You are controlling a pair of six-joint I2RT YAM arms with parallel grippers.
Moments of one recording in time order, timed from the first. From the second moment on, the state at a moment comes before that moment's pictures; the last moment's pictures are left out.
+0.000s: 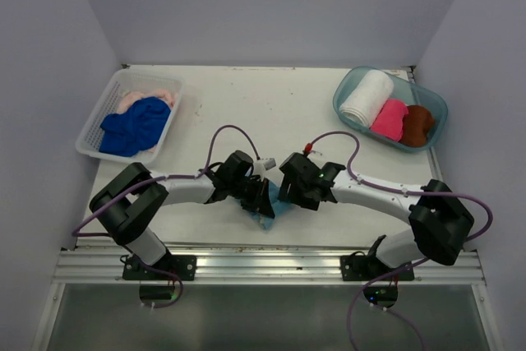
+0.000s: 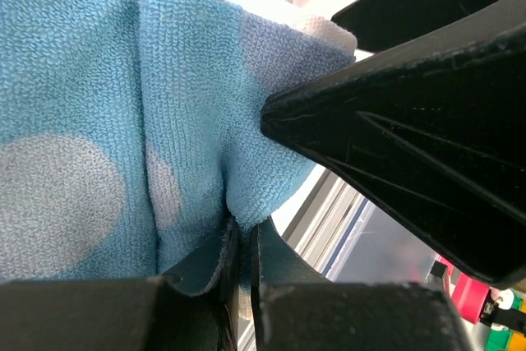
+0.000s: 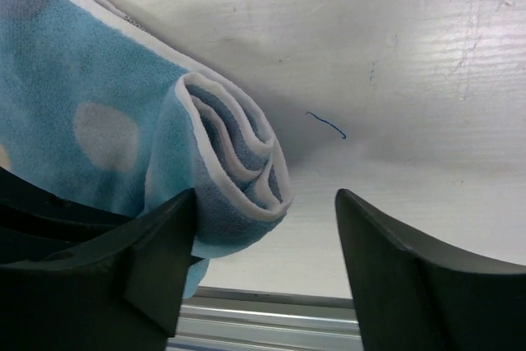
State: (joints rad) left arm -0.77 1.62 0.68 0.06 0.61 -0.57; right arm 0.89 1.43 0.86 -0.60 0.22 1.12
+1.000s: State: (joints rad) left arm -0.73 1.62 0.63 0.18 0.70 -0.65; right arm 0.91 1.54 0.92 -0.58 0.26 1.21
